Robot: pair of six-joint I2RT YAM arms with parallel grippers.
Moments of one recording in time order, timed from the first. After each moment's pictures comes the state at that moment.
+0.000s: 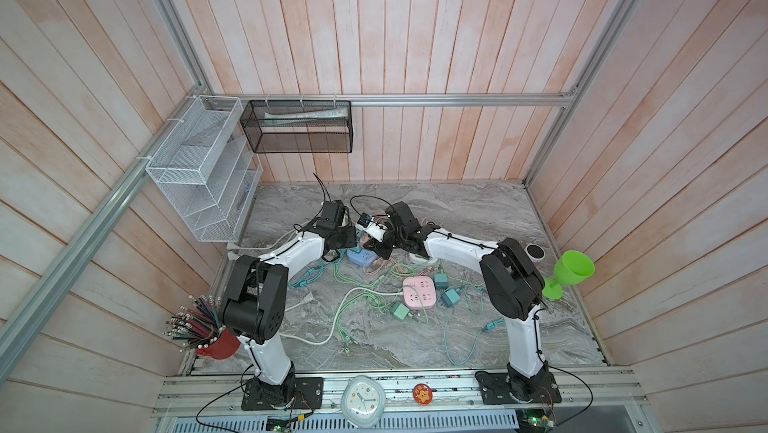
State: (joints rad) left arm -0.32 1.77 1.16 -0.30 0.04 -0.31; right arm 0.73 2.06 1.50 -0.14 -0.36 -0.34
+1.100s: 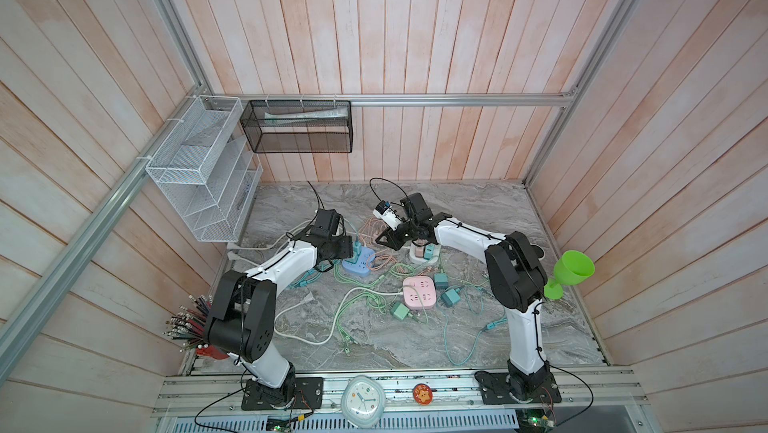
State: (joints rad) left arm -0.31 1.63 1.05 -0.39 0.05 -0.33; right arm 0.61 2.12 1.57 -0.31 -0.50 -0.12
